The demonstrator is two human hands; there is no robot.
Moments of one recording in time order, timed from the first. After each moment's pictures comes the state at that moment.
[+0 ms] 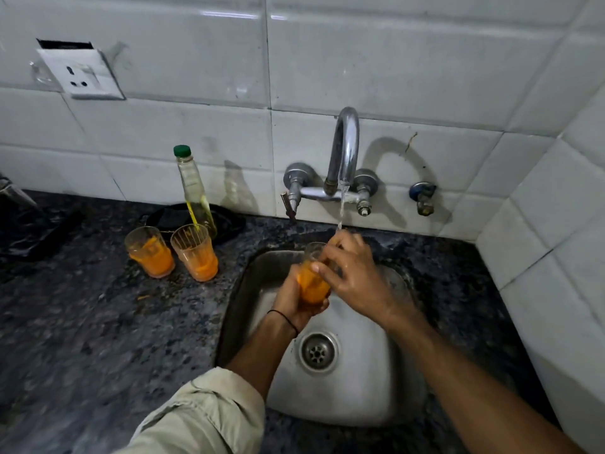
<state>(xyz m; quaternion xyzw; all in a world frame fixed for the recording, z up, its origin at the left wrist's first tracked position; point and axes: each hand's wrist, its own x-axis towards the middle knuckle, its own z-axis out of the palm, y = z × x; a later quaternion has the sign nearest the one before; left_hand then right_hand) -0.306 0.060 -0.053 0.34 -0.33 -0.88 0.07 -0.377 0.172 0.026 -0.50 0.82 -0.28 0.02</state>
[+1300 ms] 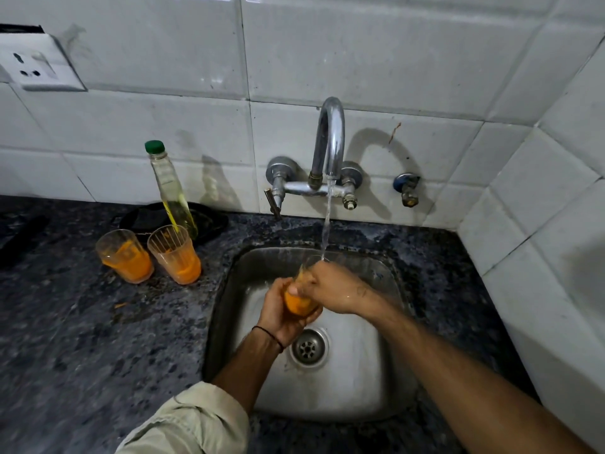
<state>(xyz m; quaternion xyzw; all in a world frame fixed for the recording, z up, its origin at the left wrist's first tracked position) -0.297 0.060 -0.085 0.31 -0.23 -0.92 0.02 -0.364 0.158 0.039 -0.41 0.84 -0.18 0.30</state>
